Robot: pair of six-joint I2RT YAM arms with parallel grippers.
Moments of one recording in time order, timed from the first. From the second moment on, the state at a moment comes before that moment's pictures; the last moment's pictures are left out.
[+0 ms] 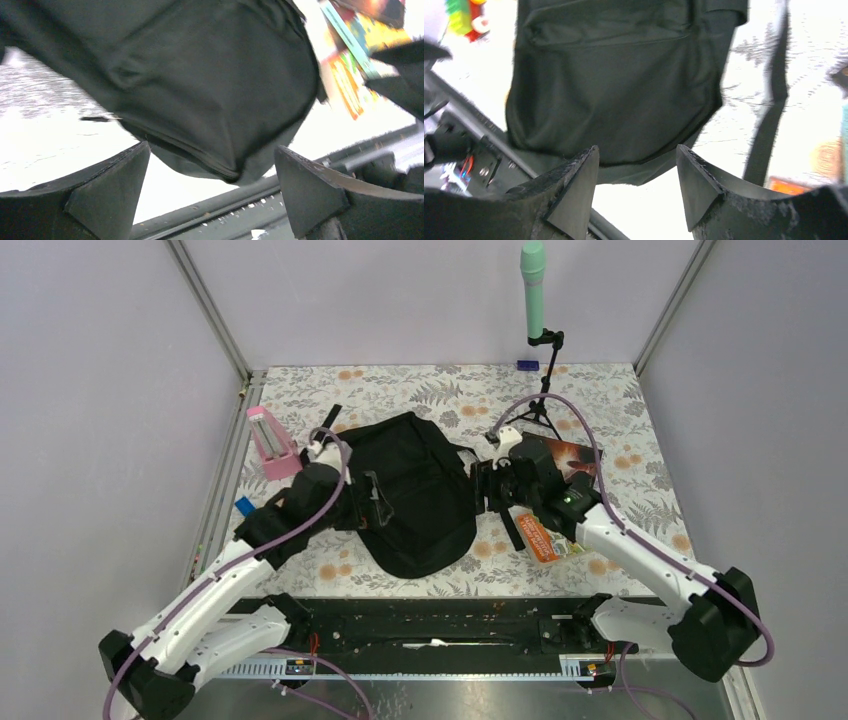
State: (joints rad) left arm -0.68 0.87 0.82 -0.64 -0.04 -0.63; right arm 0.64 1.19 0.88 -0.32 -0.12 0.35
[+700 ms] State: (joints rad) left arm -0.20 0.83 0.72 -0.73 0.12 -0.49; right arm 1.22 1.51 0.89 -0.08 0.11 0.27
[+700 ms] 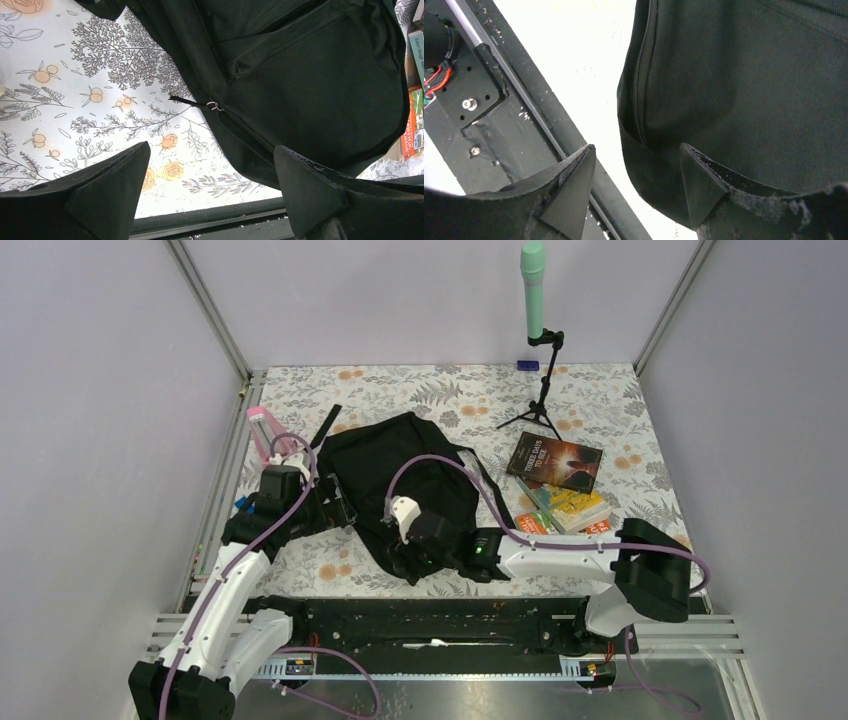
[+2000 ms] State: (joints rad) left arm -0.58 1.03 0.48 -0.10 0.14 -0.52; right arm 0.86 1.24 0.68 -0.09 -0.09 0.17
